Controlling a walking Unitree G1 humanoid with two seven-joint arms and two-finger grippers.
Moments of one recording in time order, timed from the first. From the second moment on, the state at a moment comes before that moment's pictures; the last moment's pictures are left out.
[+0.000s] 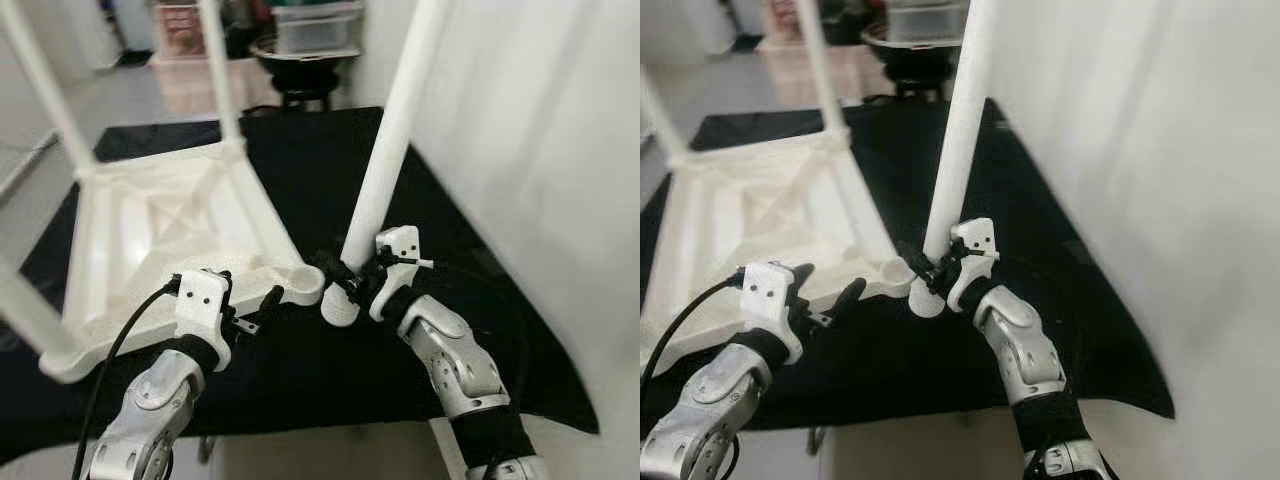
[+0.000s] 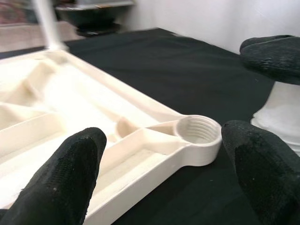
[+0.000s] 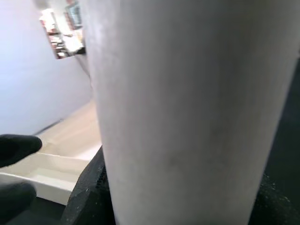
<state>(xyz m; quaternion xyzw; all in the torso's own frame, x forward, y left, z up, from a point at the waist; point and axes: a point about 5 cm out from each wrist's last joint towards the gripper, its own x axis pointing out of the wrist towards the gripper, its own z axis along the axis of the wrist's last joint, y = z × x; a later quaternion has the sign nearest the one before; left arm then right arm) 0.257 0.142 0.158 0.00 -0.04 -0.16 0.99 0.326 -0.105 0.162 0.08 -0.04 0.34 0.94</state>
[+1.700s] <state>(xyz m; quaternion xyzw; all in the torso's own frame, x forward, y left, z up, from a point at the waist) 0.185 0.126 0.160 0.02 0.01 -0.36 0.93 0.373 -0.146 0.242 -0.03 -0.08 0.51 0.85</state>
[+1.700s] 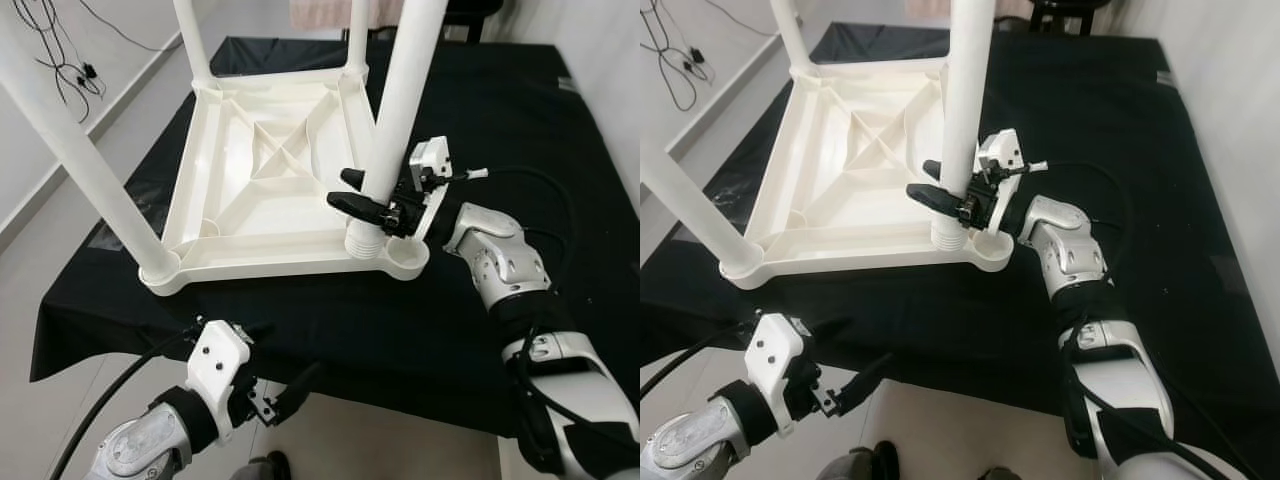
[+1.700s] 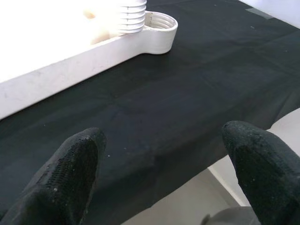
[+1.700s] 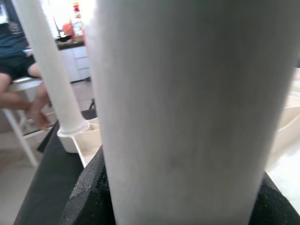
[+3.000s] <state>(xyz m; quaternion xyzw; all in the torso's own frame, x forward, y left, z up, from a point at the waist) 0.168 0.129 0.164 0.00 0.03 -0.38 0.92 0.366 -0.215 0.286 0.00 -0.13 0.53 0.84</state>
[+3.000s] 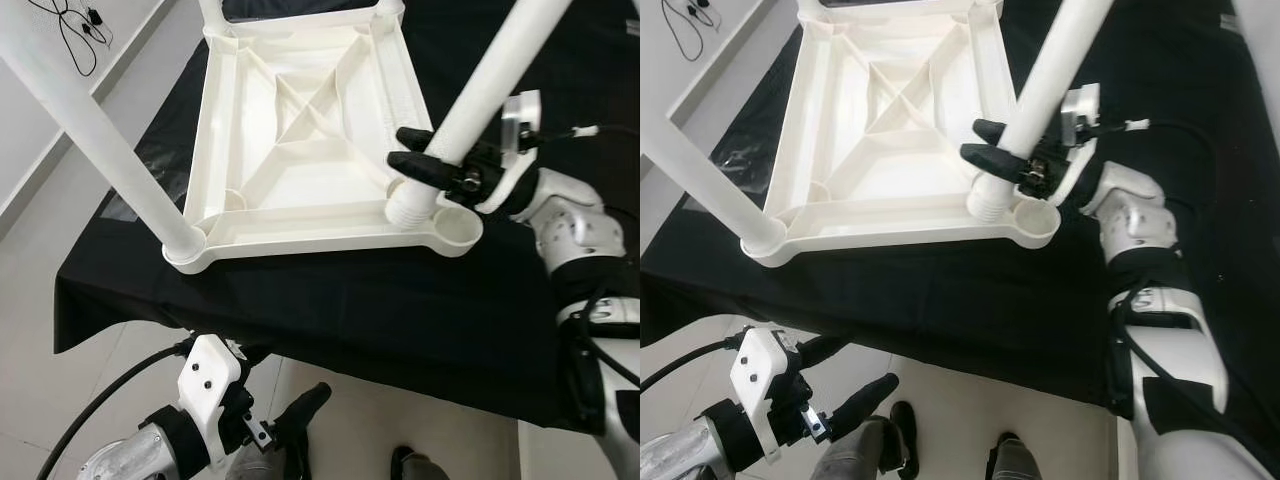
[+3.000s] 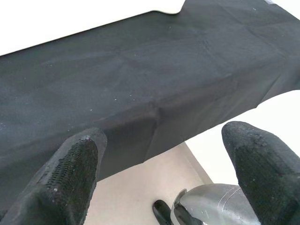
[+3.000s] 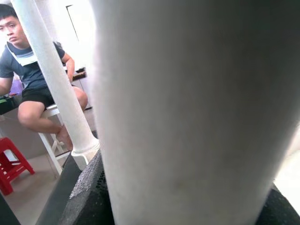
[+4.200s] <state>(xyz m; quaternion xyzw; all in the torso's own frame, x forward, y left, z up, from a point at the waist) 0.171 0.128 0.167 0.00 0.03 -0.39 0.92 0.398 -0.227 0.308 -0.27 -0.16 0.15 0.94</state>
